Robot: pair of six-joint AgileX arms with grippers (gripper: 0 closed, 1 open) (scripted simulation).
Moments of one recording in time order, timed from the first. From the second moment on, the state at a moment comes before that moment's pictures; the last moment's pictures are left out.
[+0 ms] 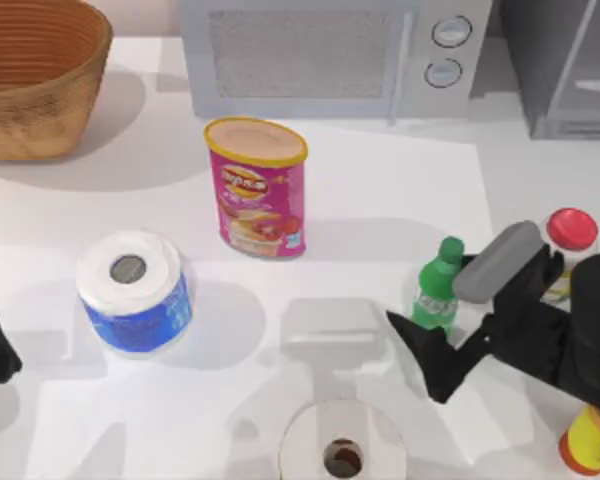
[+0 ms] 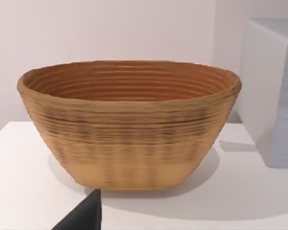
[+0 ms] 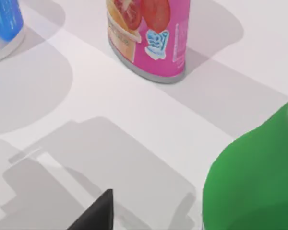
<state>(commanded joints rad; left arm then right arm) 0.00 0.00 0.00 0.00 0.00 0.00 0.50 1.75 0.33 1.01 -0.25 -0.09</state>
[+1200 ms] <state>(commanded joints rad) 0.00 0.00 0.00 0.00 0.00 0.00 0.49 1.75 0.33 1.01 -0.25 -0.09</state>
